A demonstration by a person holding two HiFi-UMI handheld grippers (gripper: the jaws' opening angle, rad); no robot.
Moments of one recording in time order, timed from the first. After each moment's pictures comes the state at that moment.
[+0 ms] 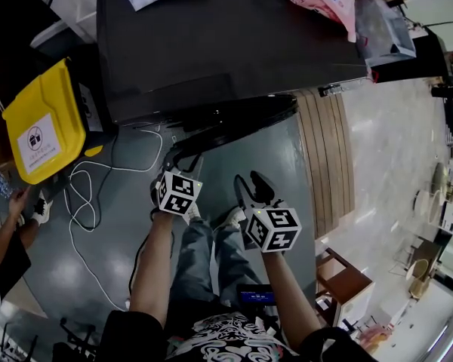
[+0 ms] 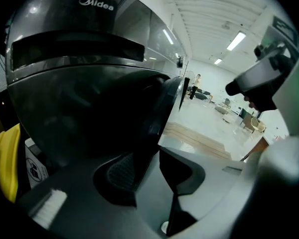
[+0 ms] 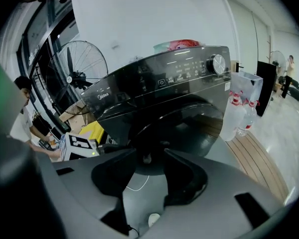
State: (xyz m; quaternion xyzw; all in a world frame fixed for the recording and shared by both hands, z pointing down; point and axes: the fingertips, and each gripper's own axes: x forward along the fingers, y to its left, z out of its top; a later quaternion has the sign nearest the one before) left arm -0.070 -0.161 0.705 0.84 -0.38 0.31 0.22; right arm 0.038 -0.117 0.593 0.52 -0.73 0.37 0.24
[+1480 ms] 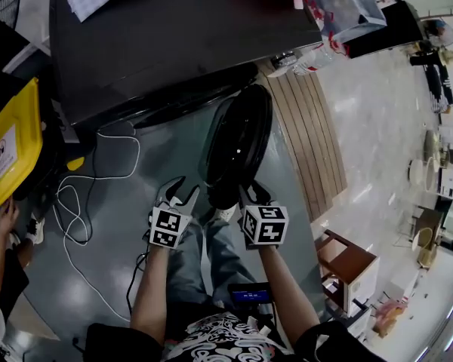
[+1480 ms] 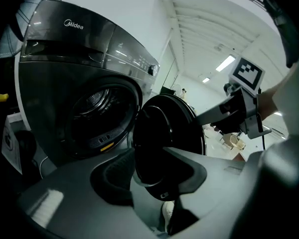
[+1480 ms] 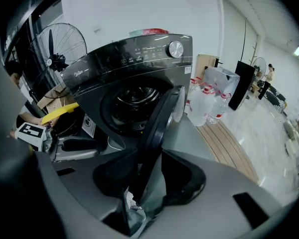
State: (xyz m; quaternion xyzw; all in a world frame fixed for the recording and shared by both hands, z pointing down) left arm -0.004 -0.049 0.678 0.88 -0.31 0.23 0.28; right arm 0.138 -0.035 0.634 0.58 -0.64 0.38 0.33
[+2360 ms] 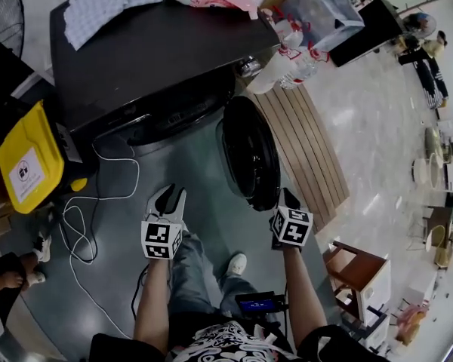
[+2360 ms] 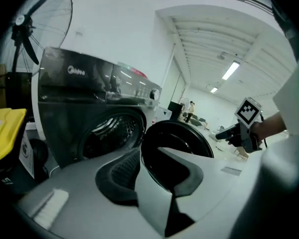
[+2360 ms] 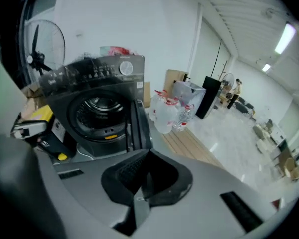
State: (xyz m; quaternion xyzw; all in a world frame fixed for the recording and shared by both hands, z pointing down) left arm 0.002 -0.044 0.604 0.87 -0.40 0.16 0.24; right arm 0.305 0.025 0.592 0.70 -0.56 0.31 0.33
